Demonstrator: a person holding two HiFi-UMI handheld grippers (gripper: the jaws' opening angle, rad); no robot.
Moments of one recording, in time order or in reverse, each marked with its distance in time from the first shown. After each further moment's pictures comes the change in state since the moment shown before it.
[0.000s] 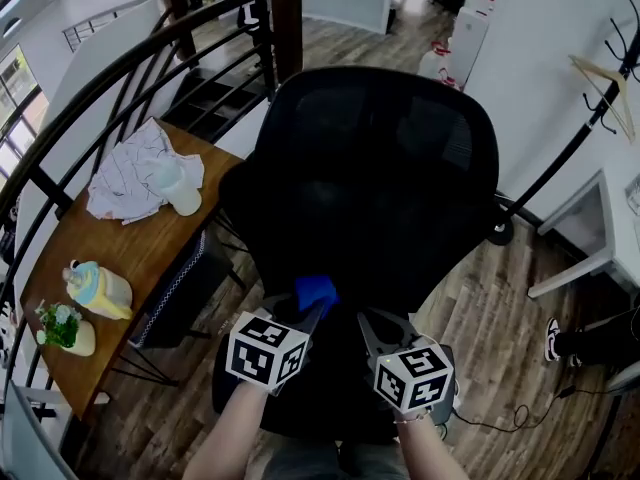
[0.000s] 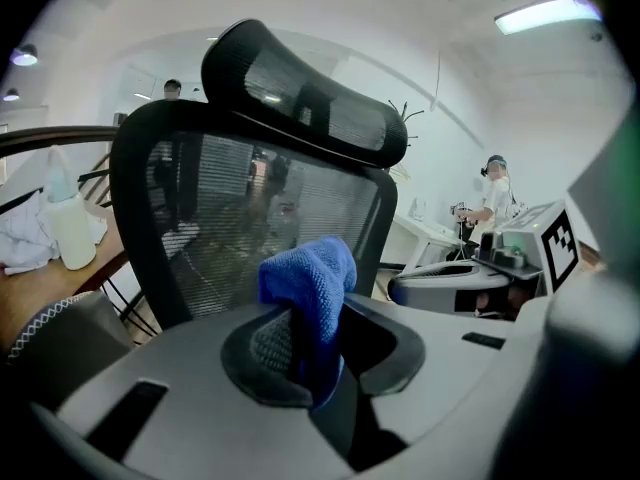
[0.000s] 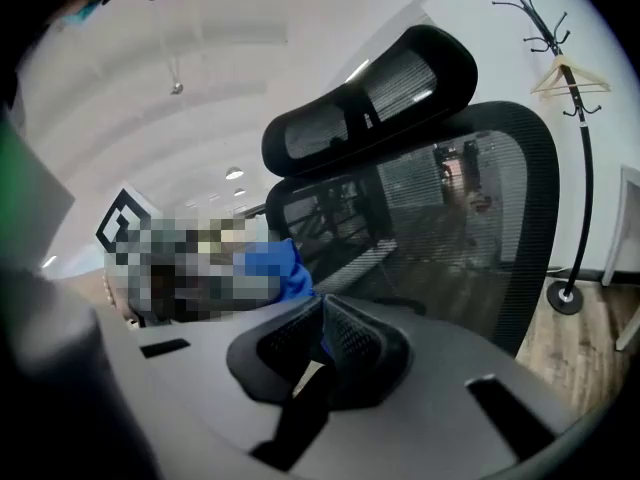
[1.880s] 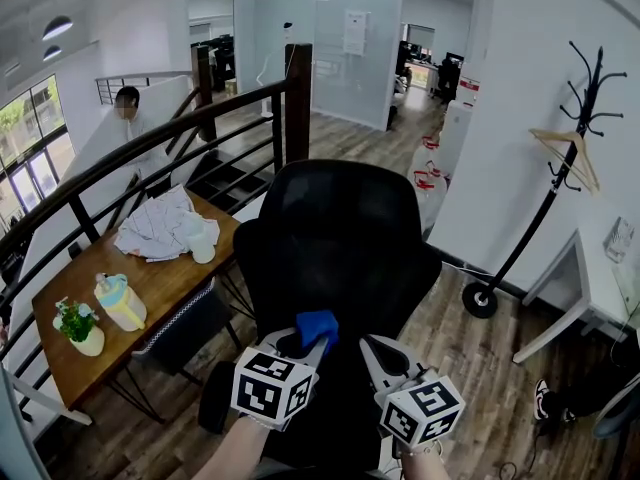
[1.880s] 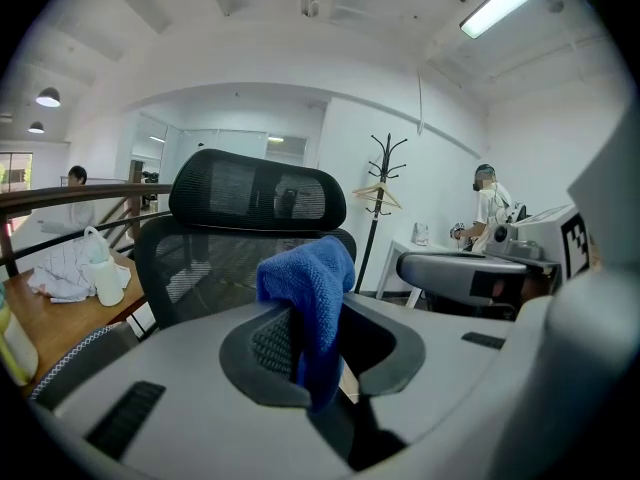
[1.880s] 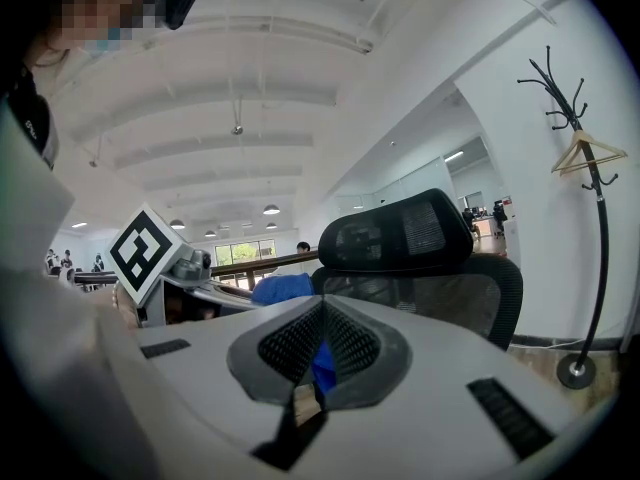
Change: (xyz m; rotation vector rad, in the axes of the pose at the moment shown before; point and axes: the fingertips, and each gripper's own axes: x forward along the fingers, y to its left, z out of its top) left arm -0.085 -0.123 0.067 0.052 -0.190 0.110; right arm -0.153 0.045 0.096 -0.195 -0.298 0.119
